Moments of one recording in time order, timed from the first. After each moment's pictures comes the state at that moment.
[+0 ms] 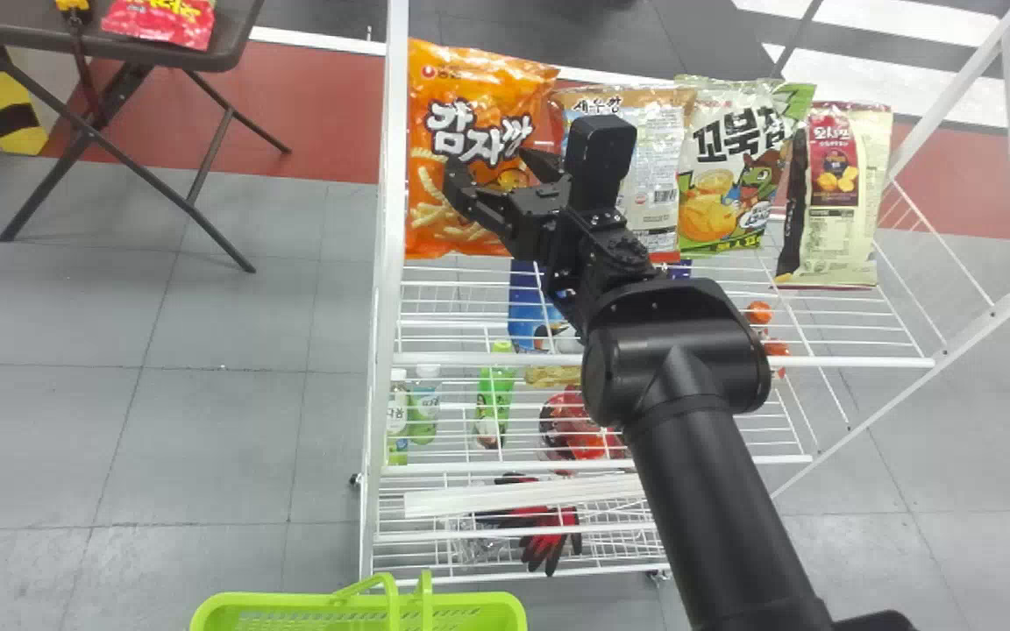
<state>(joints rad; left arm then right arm) 0.70 0.05 -0.18 -1.93 -0.02 0.71 -1.05 -0.29 0.00 0.08 -1.32 -0.04 0.21 0.28</state>
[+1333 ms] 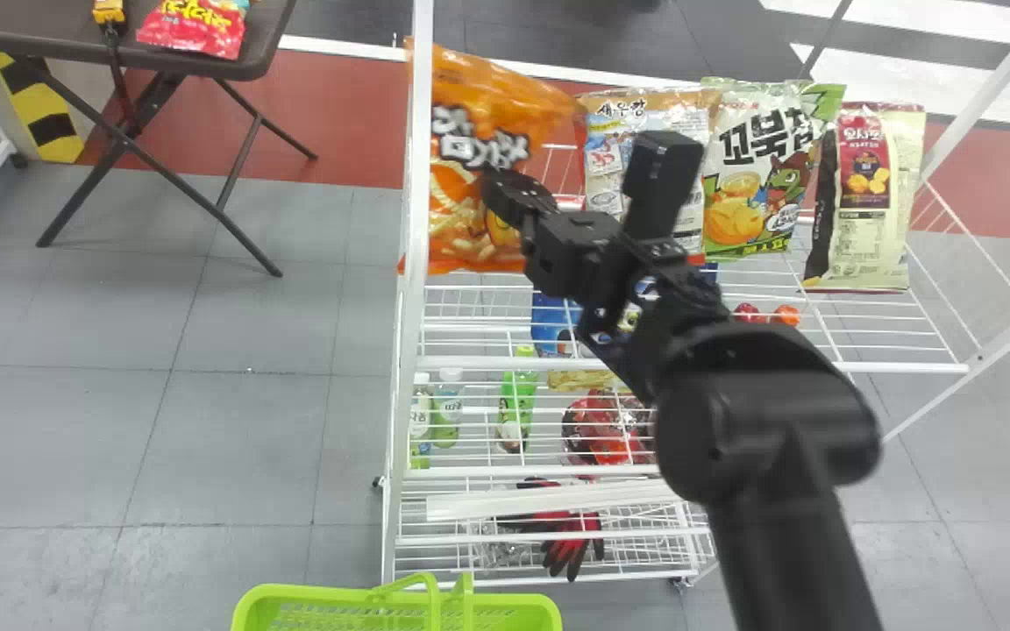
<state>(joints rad) 0.69 0.06 -0.21 -1.94 -0.04 0.71 -1.03 0.01 -0.05 0.05 -1.91 -0.24 0.57 0.27</state>
